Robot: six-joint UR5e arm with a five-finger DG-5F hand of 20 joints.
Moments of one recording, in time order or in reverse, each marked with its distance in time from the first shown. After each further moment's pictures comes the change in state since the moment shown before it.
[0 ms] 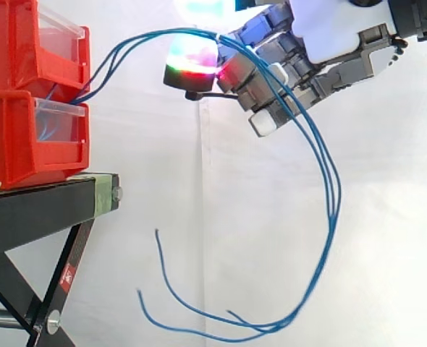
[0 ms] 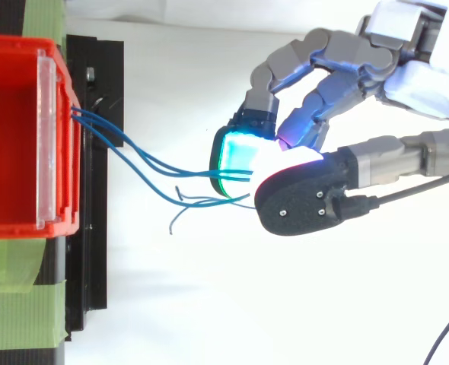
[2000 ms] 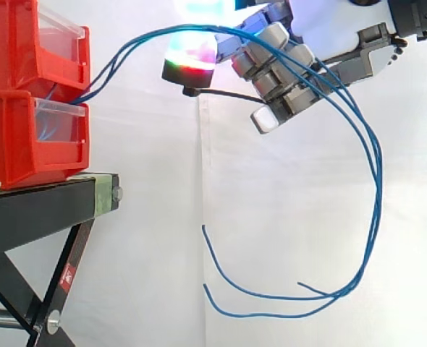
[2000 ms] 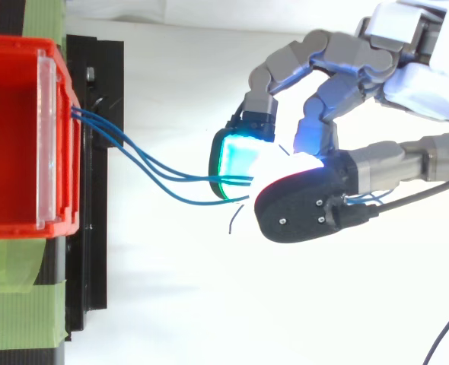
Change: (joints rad) arm 0.002 0.000 0.000 0.003 -0.002 0.000
